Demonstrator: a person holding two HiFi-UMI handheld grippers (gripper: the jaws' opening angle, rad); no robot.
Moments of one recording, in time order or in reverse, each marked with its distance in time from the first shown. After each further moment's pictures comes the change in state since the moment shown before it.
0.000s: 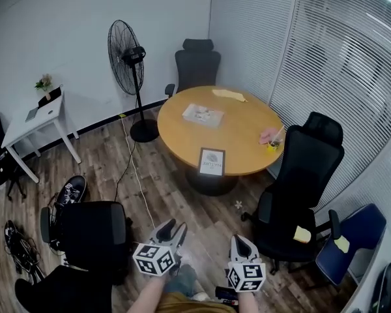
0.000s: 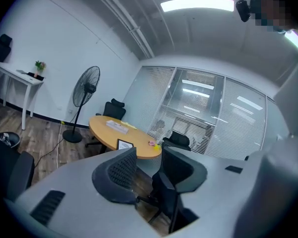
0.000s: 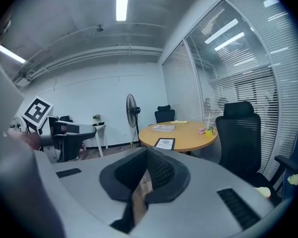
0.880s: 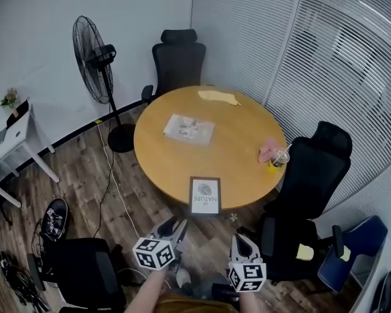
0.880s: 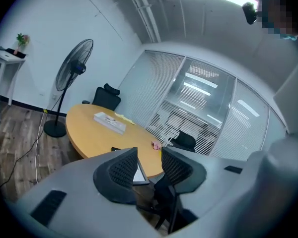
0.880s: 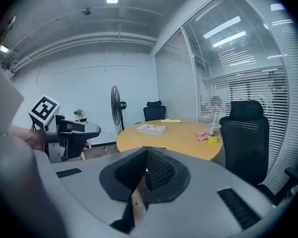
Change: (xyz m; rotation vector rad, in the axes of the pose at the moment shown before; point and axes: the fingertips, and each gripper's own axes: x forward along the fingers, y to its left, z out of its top) left arm 0.250 0.120 0.059 -0.072 0.122 -0.114; right arm 0.230 -0.083 0.042 -0.008 0.063 -0.118
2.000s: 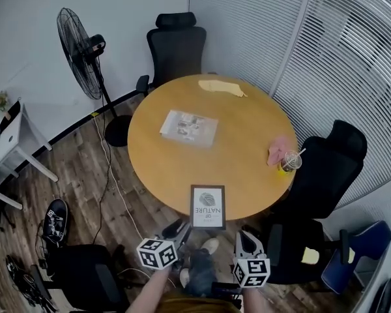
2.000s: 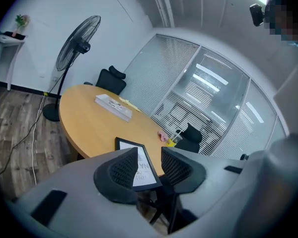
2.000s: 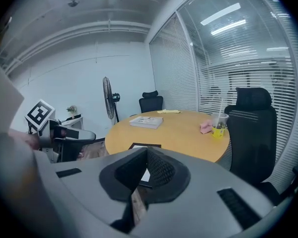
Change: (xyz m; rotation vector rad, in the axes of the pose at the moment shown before) left arm 0.088 0.055 -0.018 -0.102 0.151 0.013; right arm 0.102 -0.045 -0.007 0.049 0.102 -0.009
